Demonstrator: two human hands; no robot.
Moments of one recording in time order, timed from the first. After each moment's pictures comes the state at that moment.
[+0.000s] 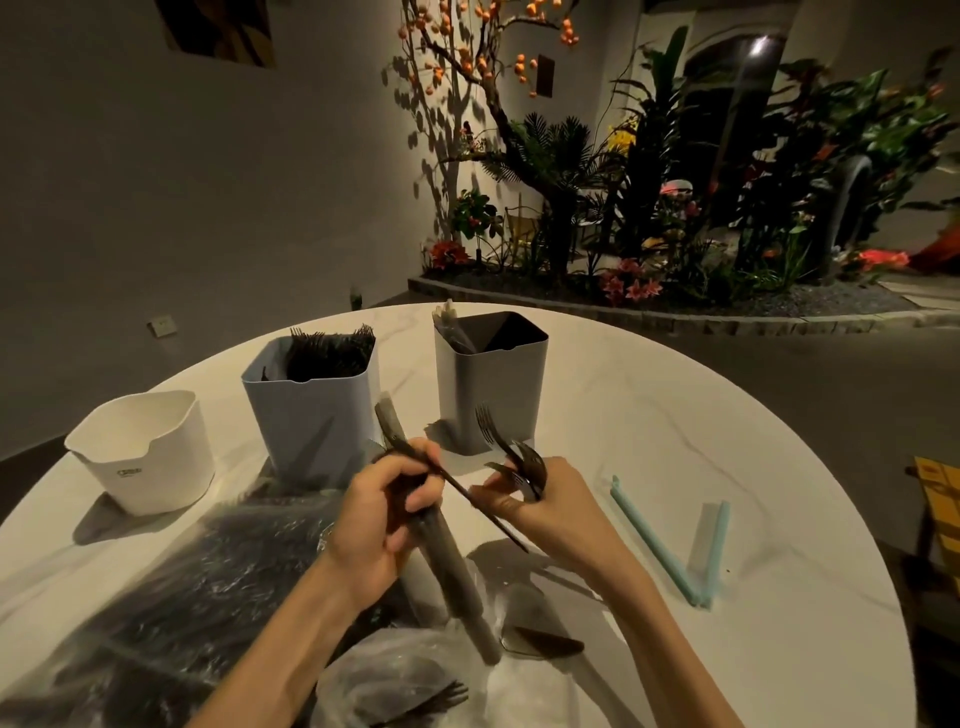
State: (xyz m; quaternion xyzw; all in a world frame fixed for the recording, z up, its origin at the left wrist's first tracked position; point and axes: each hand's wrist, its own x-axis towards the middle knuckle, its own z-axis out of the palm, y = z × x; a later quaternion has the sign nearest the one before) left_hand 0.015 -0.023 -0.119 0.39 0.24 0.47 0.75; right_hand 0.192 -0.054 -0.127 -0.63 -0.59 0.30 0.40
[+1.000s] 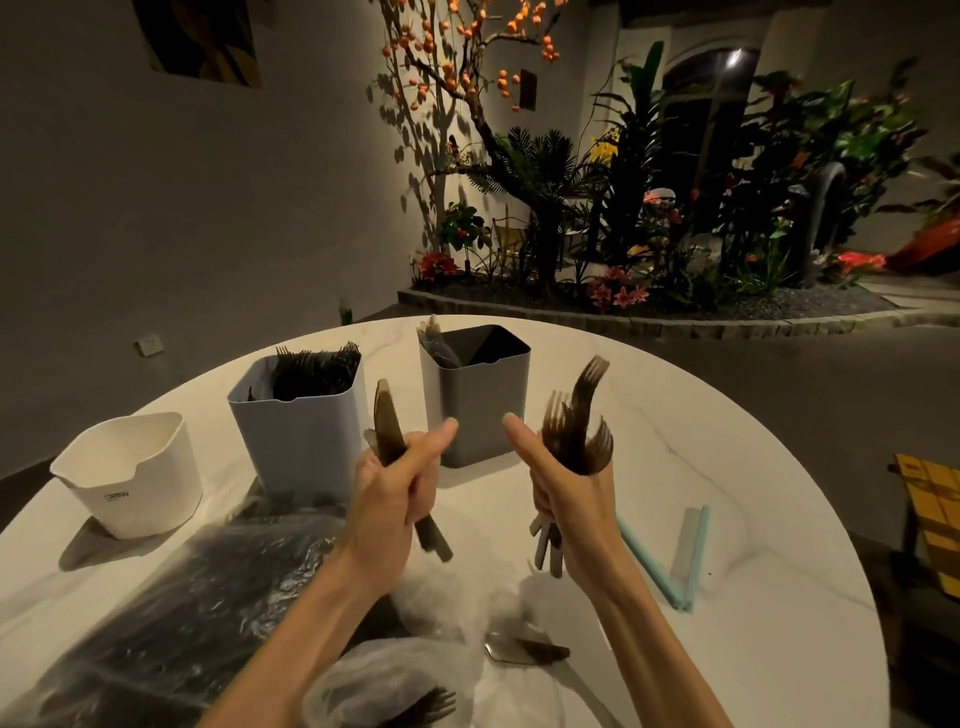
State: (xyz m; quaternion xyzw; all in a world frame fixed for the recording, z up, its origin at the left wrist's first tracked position) left_hand 0.040 -0.019 -0.108 0.55 0.26 0.55 0.57; right_hand 0.197 -0.066 -0.104 -0.45 -0.44 0.35 0.70
